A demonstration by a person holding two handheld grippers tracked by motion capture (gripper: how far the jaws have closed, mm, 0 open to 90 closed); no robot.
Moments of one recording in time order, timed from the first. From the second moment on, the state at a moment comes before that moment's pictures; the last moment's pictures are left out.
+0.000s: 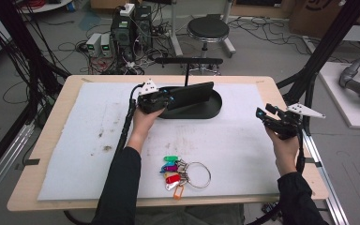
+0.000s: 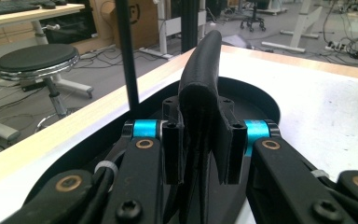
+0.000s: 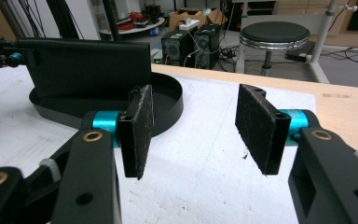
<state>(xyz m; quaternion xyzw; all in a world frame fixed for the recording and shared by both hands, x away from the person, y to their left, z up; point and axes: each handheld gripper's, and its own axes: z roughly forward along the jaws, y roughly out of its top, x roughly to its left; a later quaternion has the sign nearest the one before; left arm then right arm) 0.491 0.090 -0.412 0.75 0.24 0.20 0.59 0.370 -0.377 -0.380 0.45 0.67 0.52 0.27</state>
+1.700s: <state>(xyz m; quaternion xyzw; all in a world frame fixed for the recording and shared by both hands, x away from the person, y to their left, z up) 0.498 0.093 -0.430 0.77 0.30 0.19 0.53 0.373 -0.378 -0.383 0.45 0.68 0.52 0.26</state>
